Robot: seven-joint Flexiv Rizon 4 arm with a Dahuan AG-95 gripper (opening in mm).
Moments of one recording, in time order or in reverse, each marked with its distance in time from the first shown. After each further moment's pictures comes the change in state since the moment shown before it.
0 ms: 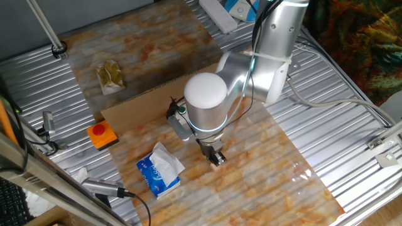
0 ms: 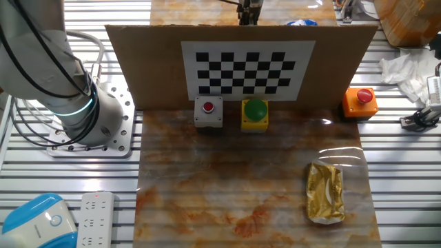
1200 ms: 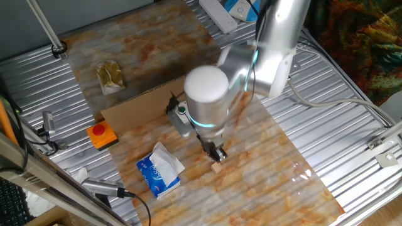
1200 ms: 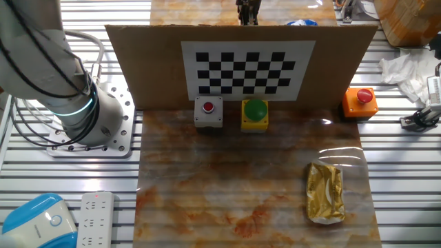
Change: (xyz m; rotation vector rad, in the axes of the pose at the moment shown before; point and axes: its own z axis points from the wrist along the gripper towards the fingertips) arm 0.008 -0.002 -0.049 -0.015 0.016 0.001
